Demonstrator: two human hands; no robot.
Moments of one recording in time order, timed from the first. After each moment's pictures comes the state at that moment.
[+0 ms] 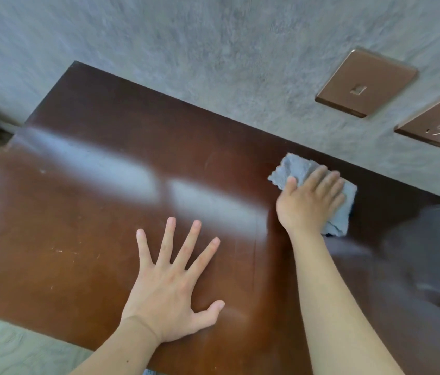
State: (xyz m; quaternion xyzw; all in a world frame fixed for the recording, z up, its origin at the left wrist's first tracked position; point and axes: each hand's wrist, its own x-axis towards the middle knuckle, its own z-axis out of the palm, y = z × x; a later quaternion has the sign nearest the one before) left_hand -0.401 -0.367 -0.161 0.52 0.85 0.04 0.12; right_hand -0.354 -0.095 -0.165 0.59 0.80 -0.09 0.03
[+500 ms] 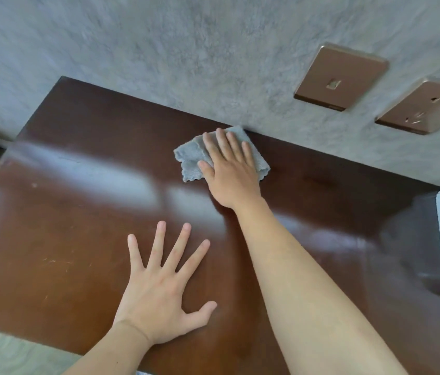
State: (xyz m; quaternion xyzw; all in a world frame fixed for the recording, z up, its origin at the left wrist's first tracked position) left_hand -0.401 -0.367 -0.161 0.52 0.84 0.02 0.12; right_hand -0.437 -0.122 -0.163 0.25 0.96 -0.11 0.02
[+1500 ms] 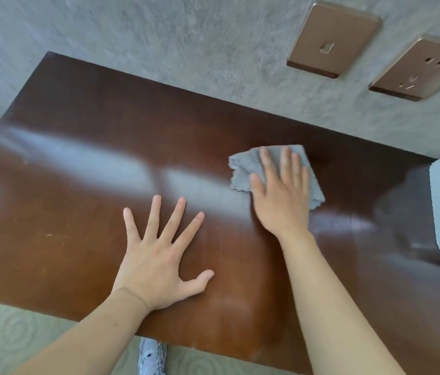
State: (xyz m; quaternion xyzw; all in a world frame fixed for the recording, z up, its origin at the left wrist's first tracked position) left_hand -0.400 -0.369 -0.163 0.52 0.85 0.00 0.09; right_hand -0.307 -0.125 -0.170 0.41 0.91 -0.07 0.00
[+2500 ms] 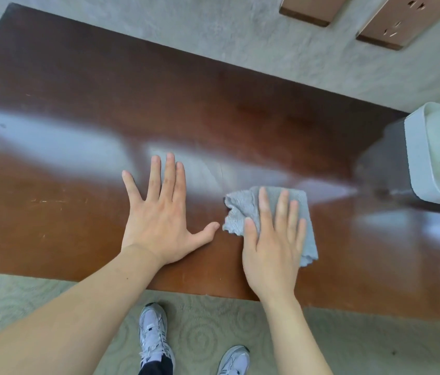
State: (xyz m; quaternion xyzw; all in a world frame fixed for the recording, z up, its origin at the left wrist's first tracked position) left_hand -0.398 -0.370 -0.166 0.49 0.86 -0.02 0.10; right_hand -0.217 -0.285 -0.161 0.52 0.85 -0.11 0.02
